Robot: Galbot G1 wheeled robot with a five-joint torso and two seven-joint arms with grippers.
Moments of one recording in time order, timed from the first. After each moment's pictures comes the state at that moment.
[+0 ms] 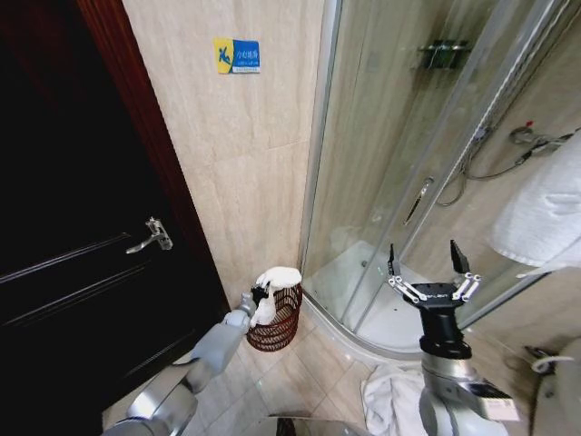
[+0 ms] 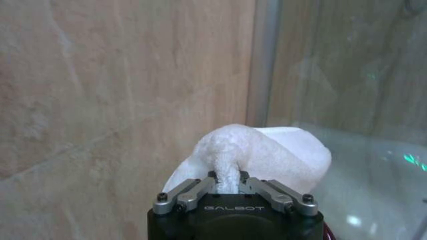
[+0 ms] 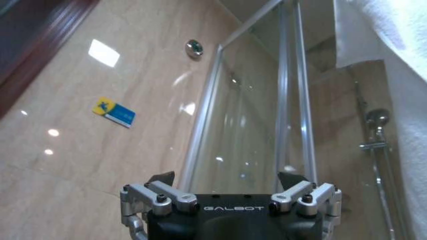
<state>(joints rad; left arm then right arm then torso) 0.64 -1.40 0.04 -0.52 -0.38 -0.37 0.16 -1.73 1.61 0.71 2.41 0.06 0.51 -0.22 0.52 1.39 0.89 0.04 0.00</state>
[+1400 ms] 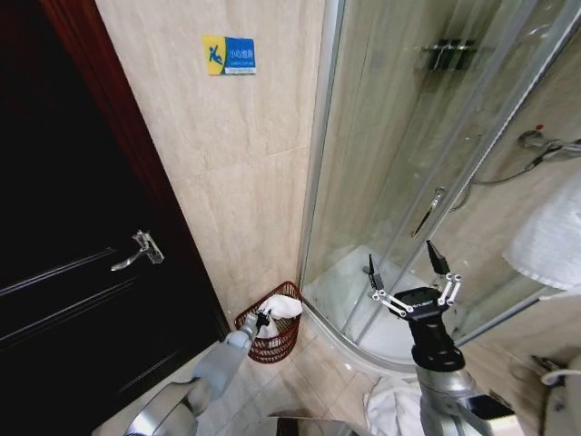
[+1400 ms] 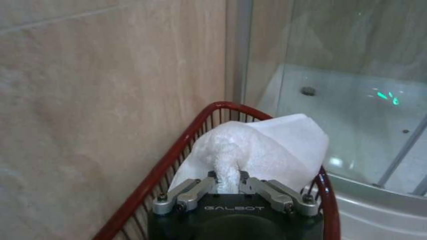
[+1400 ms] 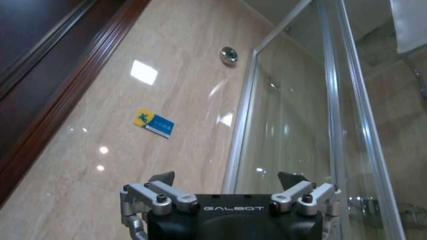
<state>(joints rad) 0.73 -1.43 0.05 -0.51 -0.27 -0.27 0.14 -1.76 1.61 0.69 2.44 0.14 0.54 -0.40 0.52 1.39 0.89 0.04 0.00</state>
